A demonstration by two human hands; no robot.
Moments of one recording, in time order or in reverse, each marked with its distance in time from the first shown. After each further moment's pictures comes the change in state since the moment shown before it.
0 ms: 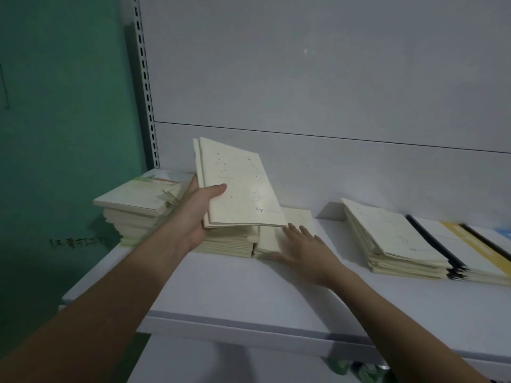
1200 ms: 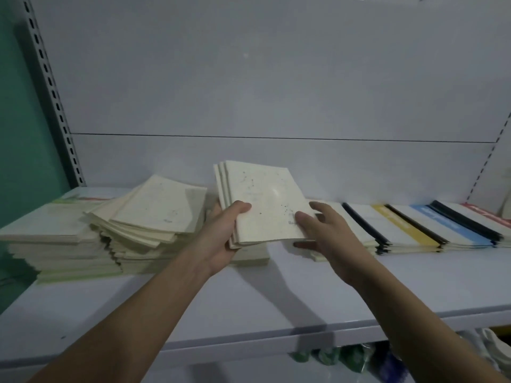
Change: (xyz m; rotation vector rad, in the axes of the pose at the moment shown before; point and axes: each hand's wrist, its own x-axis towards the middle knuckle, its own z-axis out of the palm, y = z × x) left_hand -0.010 -0.055 0.112 -0.077 -0.280 -0.203; right_hand -0.094 0.018 -0.099 1.127 0.440 0.393
